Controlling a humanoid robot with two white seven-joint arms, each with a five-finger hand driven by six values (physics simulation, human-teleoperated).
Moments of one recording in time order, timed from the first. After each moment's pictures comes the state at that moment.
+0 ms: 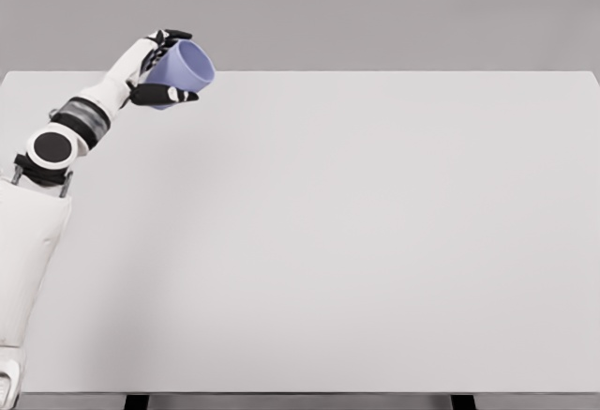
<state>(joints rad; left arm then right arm) -0.57 0.32 -0.22 -1.25 -0.12 0.09 -0.31 0.04 0.00 -0.09 0.07 0.07 -0.11 0.06</state>
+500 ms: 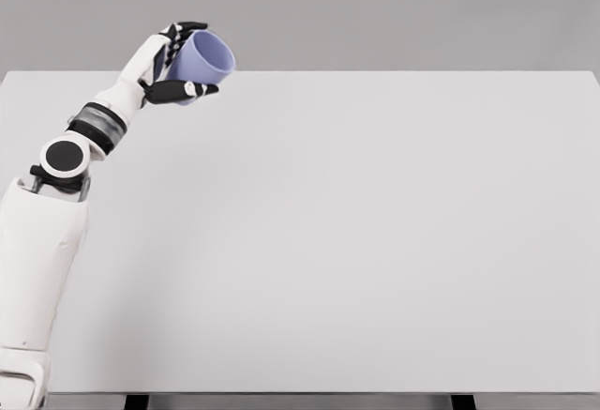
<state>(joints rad) -0.54 0.24 -0.17 -1.22 -0.01 -0.01 -0.31 0.04 0.00 -0.09 0.07 0.07 -0.11 0.06</state>
